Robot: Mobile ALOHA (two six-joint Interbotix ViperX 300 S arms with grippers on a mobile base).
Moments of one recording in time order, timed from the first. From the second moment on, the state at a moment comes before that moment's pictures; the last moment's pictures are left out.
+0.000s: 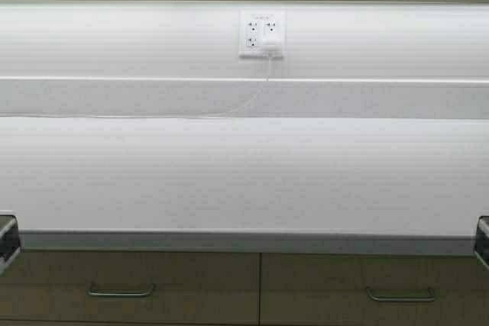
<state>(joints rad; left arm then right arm) -0.34 -0.31 0.53 -0.24 0.07 0.10 0.43 -0.47 0.56 -0.46 0.21 0.40</state>
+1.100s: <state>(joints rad) -0.34 -0.31 0.54 -0.24 0.06 0.10 0.43 -0.47 0.58 -0.47 0.21 0.39</state>
